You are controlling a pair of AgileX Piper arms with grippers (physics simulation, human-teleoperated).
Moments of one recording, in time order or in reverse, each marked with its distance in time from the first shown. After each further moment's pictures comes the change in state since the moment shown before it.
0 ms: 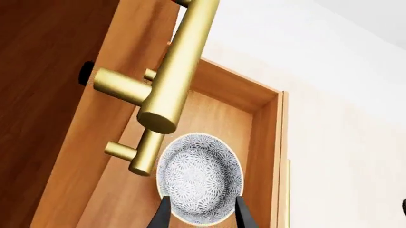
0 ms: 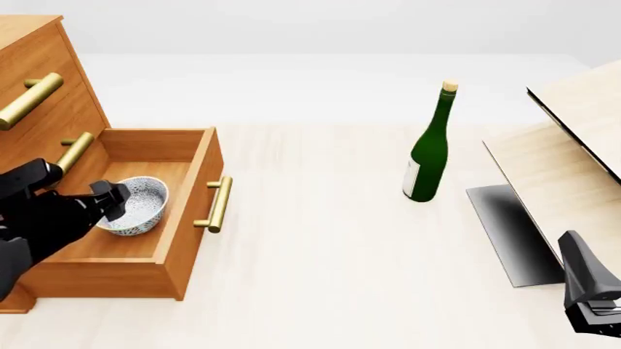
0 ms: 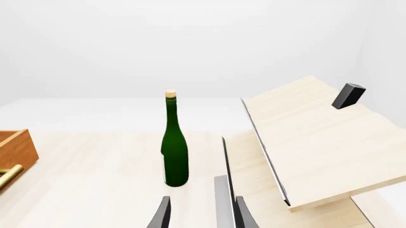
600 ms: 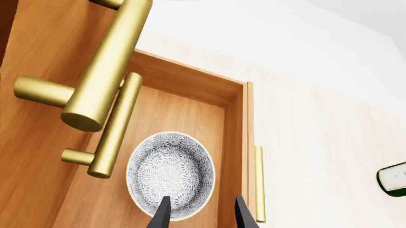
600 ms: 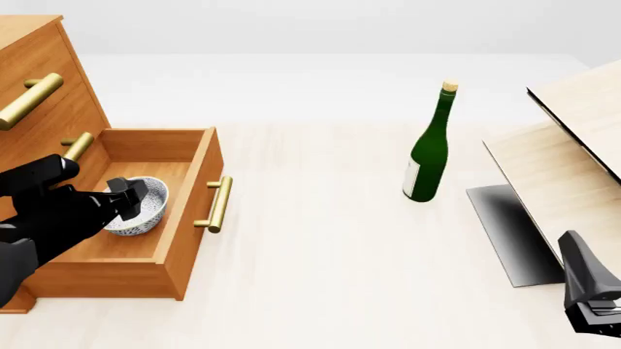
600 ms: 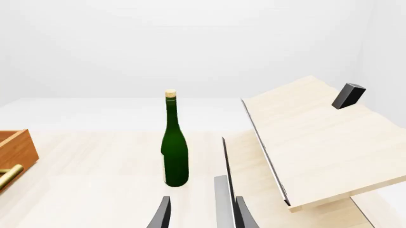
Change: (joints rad) left arm -0.103 -0.057 -0.005 0.025 0.032; right arm 0.000 0.000 0.000 0.000 0.000
